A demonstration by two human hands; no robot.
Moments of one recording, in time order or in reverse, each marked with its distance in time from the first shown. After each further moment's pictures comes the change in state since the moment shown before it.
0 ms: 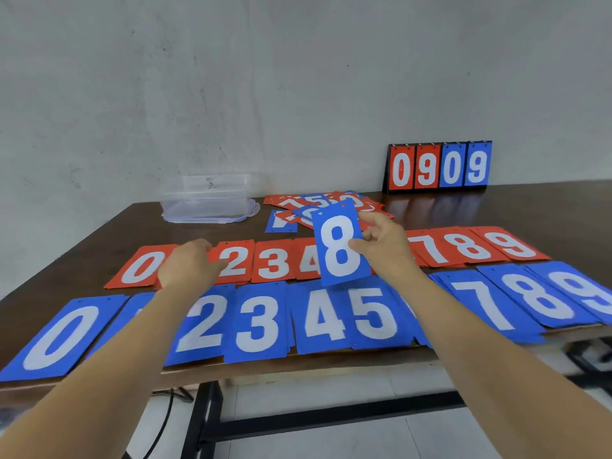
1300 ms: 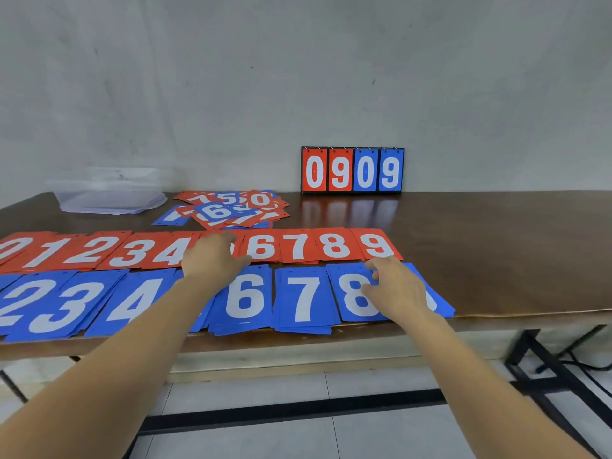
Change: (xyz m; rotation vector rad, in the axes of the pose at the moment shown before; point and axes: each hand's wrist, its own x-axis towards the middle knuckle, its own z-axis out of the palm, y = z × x) left_hand -0.120 0.286 0.076 -0.002 0.009 0.116; right_hand -0.022 0.144 -0.274 -0.817 -0.056 0.041
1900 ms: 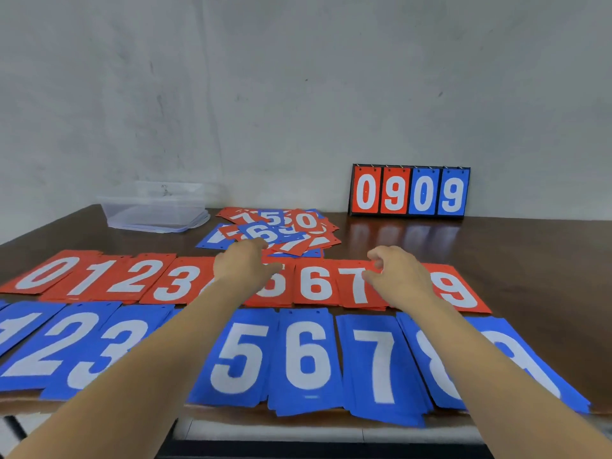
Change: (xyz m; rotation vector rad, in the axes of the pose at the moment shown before) left_hand 0.085 -0.045 -0.006 0.001 -0.043 0.006; right_hand 0.102 -0.108 0.024 0.027 0.031 -0.147
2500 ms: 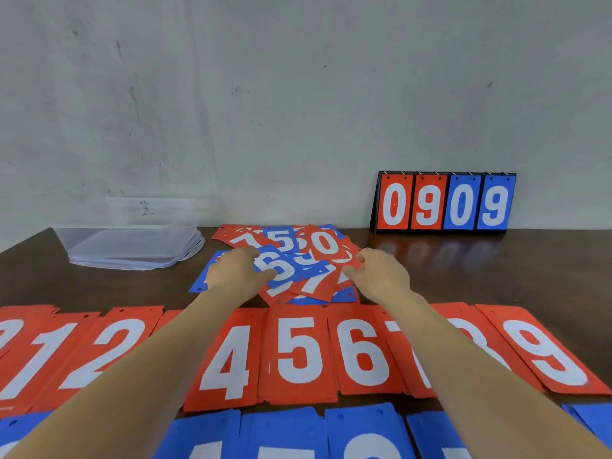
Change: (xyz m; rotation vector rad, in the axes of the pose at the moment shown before) left_hand 0.157 -0.063 0.037 -0.051 -0.079 -0.009; right_hand 0.156 -0.063 0.089 -0.029 -0.105 0.154
